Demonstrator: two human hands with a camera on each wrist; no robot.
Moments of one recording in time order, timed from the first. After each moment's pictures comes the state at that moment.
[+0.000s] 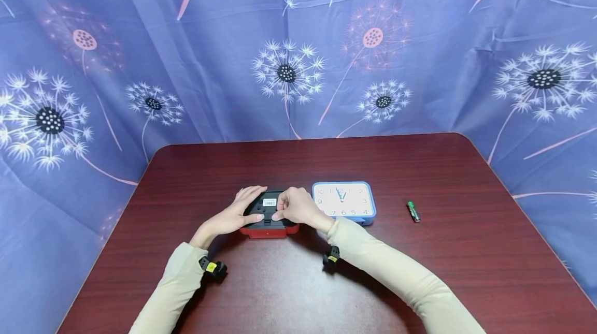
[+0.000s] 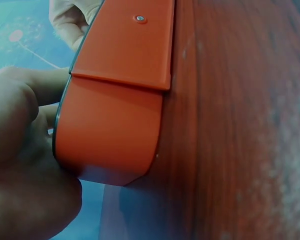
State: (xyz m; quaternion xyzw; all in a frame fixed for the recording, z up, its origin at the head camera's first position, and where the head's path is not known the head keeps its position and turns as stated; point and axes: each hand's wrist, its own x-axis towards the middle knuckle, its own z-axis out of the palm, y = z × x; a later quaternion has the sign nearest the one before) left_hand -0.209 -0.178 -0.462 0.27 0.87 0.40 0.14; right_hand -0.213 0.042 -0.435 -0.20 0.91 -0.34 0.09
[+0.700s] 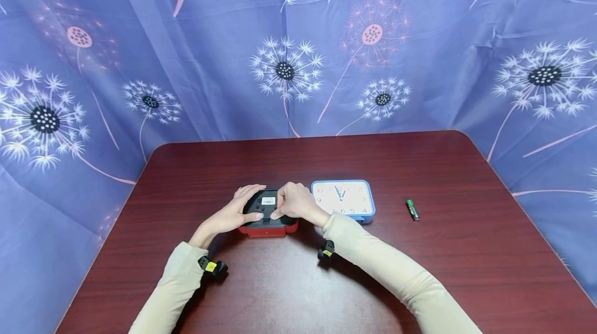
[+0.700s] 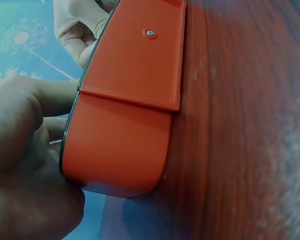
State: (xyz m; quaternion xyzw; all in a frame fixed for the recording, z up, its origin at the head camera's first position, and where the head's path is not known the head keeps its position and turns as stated) left_hand -0.207 -0.174 -0.461 0.25 0.87 0.41 0.12; right_hand -0.222 0.035 -0.428 -0.16 0.94 -0.27 0.11
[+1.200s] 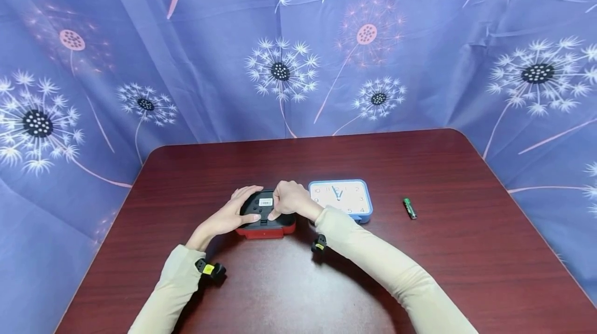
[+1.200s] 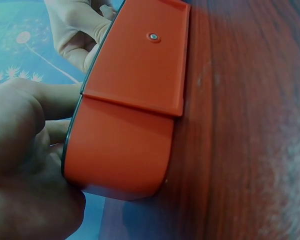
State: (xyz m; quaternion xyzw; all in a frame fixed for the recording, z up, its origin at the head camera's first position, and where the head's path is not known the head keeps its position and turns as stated) left_hand -0.205 -0.172 -0.459 0.23 0.87 0.42 0.13; right_hand -0.231 0.026 -0.419 -0.14 0.96 -0.19 0.17
